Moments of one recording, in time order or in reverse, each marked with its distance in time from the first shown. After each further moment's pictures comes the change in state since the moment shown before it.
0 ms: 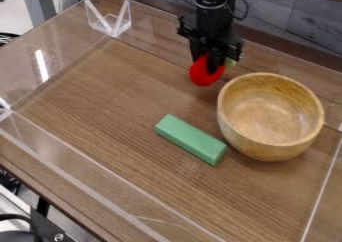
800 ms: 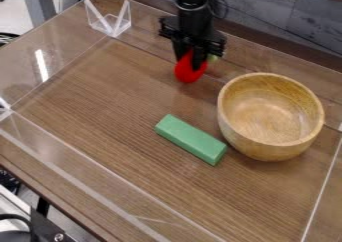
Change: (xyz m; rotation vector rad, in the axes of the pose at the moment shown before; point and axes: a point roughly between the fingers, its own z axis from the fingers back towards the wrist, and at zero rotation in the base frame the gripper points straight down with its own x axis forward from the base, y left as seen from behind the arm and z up) arm -0.008 0.041 -0.005 0.036 -0.031 0.171
